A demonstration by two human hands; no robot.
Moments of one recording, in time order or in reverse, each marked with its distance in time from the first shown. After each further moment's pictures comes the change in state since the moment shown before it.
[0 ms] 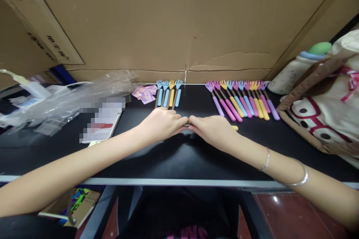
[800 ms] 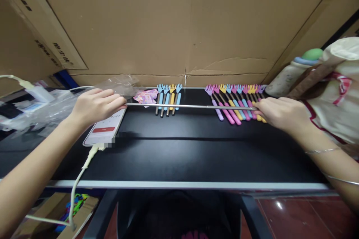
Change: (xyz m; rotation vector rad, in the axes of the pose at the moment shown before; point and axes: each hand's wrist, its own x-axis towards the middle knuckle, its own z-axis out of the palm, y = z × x) left_hand -0.118 -0.117 -0.021 0.240 0.060 -0.338; right_hand -0.092 0.161 -0.035 -0.429 0.121 0.118
